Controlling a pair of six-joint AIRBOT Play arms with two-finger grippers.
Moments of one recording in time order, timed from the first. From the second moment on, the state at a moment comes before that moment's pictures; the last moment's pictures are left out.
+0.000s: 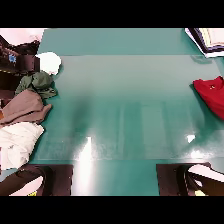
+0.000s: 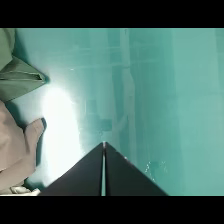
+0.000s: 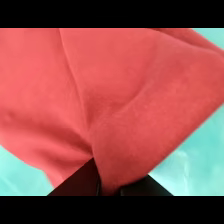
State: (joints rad) left arm -0.21 -1.10 1.64 1.56 -1.47 -1.68; right arm -1.05 -1.26 1.02 -1.16 0.99 1.43
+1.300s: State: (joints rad) left arm -0.21 -1.10 1.64 1.56 -1.42 -1.64; right arm -0.60 -0.85 1.03 -1.19 1.15 1.61
